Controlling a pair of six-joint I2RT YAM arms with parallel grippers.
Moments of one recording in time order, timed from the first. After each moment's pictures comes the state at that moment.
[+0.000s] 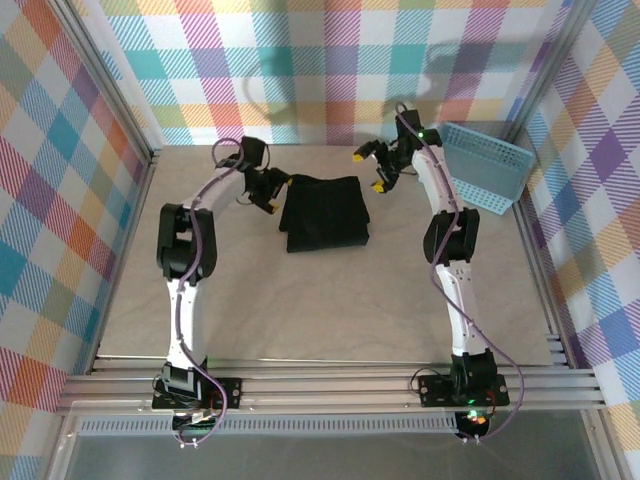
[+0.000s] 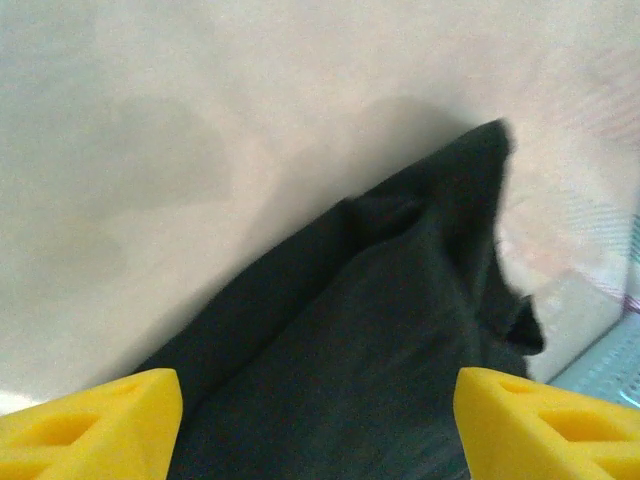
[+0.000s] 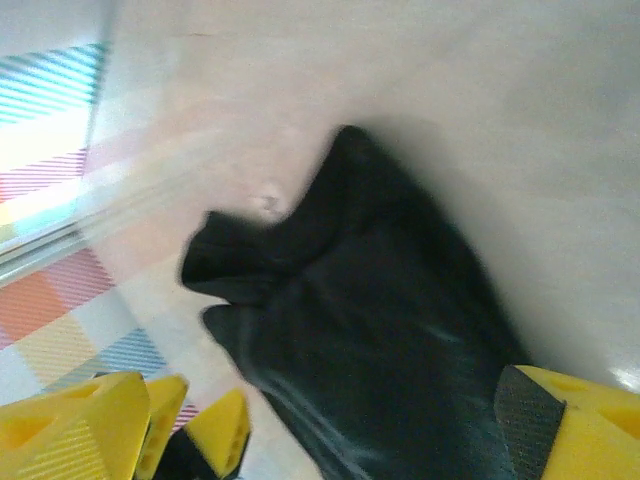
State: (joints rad) left arm -0.22 2.21 1.82 -0.64 0.29 -1.21; right arm 0.19 2.67 2.69 -1.13 -0.58 0.91
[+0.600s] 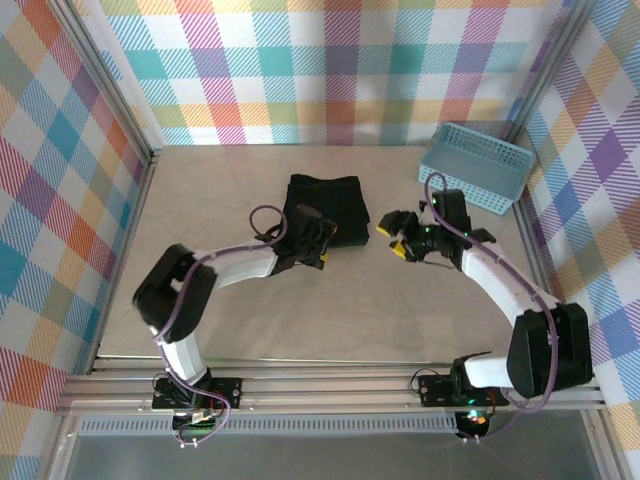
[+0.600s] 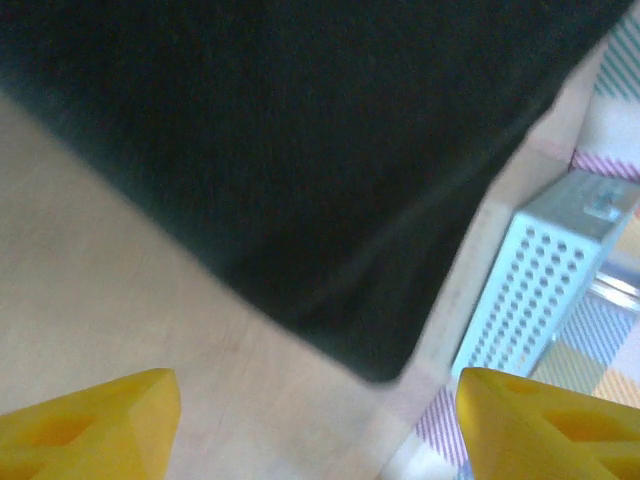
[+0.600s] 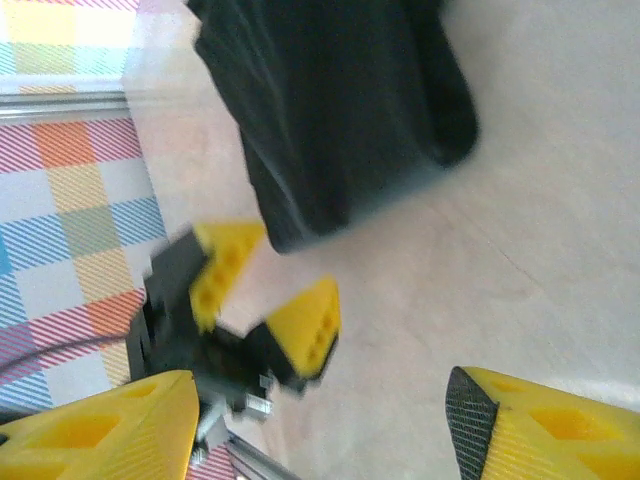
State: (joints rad) left arm -0.68 1.82 1.07 0.02 0.02 -1.77; right arm 0.23 1.30 0.86 -0.35 -0.59 0.98
